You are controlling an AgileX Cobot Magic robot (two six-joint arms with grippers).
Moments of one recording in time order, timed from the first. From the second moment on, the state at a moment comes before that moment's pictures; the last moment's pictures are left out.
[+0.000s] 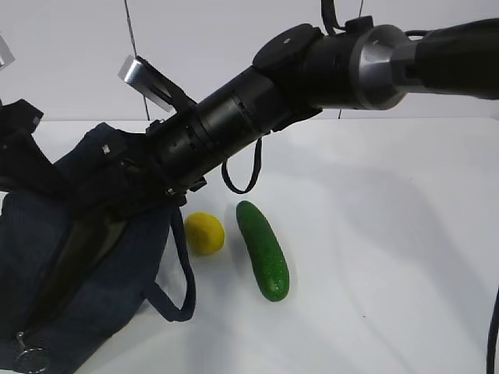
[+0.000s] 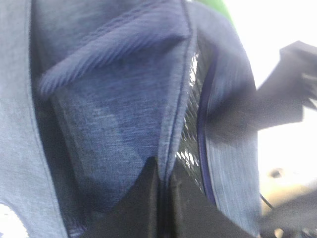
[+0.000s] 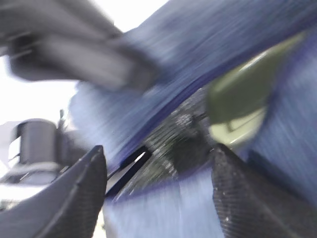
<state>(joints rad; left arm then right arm) -0.07 1.46 -1.04 -0.66 1.04 0.32 0.57 2.14 -1.67 1.18 1.08 -0.74</state>
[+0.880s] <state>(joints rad) -0.08 1.46 -1.04 -0.61 0.97 0.31 0.43 2.14 -1.85 0.77 1.21 -0.60</state>
